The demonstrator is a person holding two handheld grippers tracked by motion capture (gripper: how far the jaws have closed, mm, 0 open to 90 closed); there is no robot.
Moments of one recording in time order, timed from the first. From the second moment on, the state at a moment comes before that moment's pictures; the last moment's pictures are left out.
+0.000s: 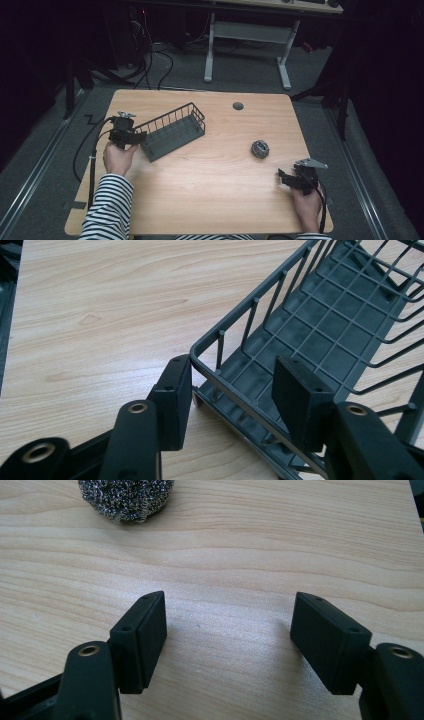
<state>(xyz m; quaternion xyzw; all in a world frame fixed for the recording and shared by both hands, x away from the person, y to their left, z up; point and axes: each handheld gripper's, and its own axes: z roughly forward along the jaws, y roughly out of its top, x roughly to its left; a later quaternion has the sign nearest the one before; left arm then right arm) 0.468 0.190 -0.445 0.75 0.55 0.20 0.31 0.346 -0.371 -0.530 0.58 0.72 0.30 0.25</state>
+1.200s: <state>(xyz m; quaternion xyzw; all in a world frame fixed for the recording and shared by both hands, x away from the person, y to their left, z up) 0.434 0.168 -0.448 0.77 0.51 0.19 0.33 0.345 -0.371 -0.530 0.58 0.72 0.30 0.25</state>
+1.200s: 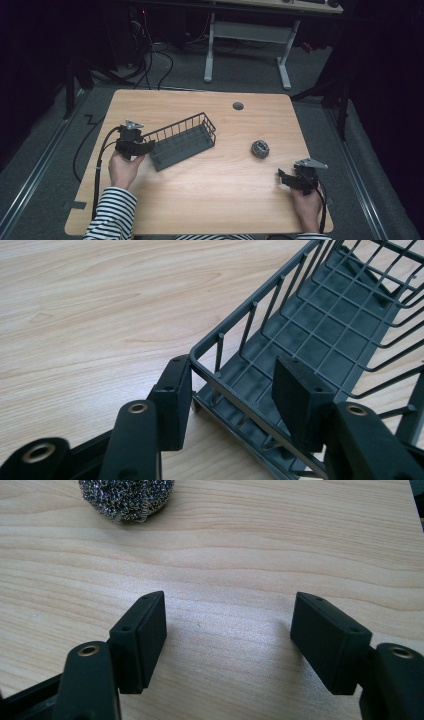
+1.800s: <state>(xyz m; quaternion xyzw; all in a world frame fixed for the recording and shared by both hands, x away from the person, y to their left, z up) 0.414 0.136 -0.446 0.80 0.46 0.17 0.34 0.345 -0.371 -0.530 0.58 0.72 0.30 0.25</state>
